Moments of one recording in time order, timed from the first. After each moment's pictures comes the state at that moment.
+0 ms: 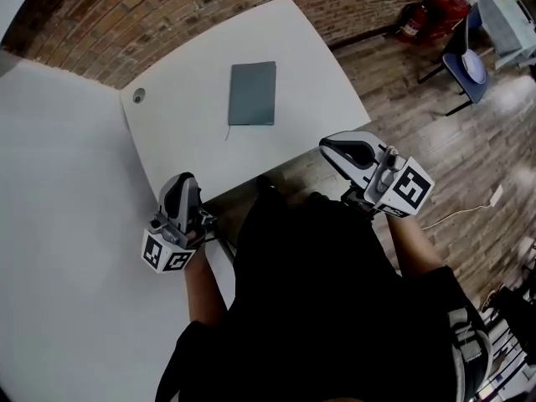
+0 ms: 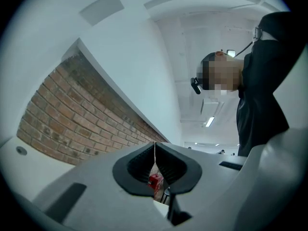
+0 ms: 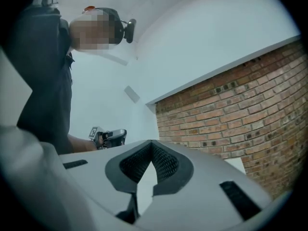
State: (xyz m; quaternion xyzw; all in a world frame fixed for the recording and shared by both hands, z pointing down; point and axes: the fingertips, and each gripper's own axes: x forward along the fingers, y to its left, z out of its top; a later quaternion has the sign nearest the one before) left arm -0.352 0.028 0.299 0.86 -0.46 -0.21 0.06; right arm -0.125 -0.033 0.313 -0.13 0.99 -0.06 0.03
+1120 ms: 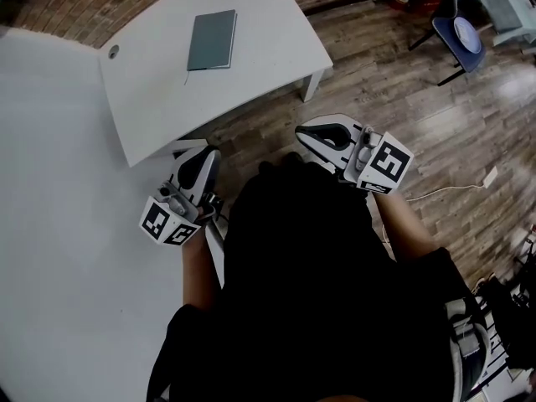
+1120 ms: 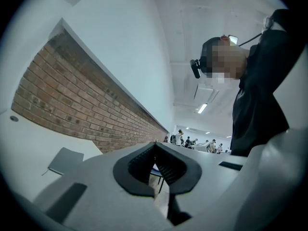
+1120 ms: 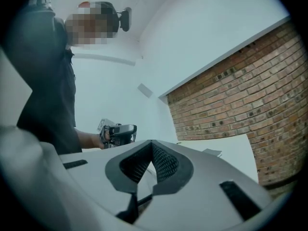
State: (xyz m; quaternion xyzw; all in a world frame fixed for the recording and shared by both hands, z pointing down) left arm -0.156 0.112 0.343 0.89 -0.42 -0.12 0.13; right arm -0.017 0.077 0.370 -0.06 0.99 -0.11 0.00
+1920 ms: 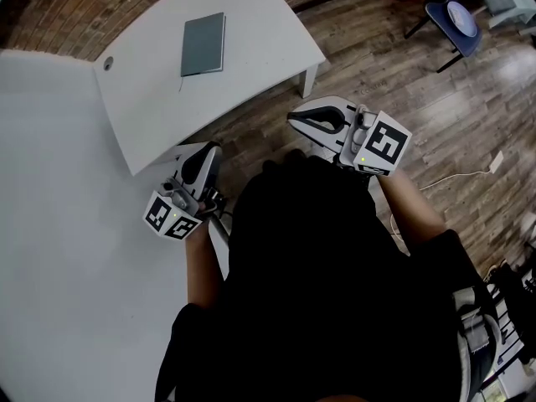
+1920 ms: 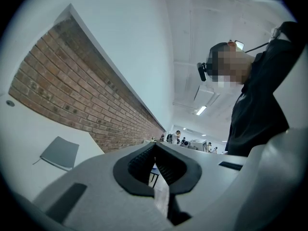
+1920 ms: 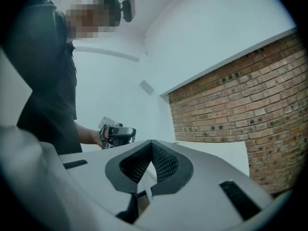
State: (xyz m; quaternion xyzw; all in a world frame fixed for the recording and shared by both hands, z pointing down) left arm -0.145 0.098 0.363 0.89 -0.40 -0.12 0.18; right arm -0.015 0.057 0.367 -0.05 1.00 -0.07 -0.02
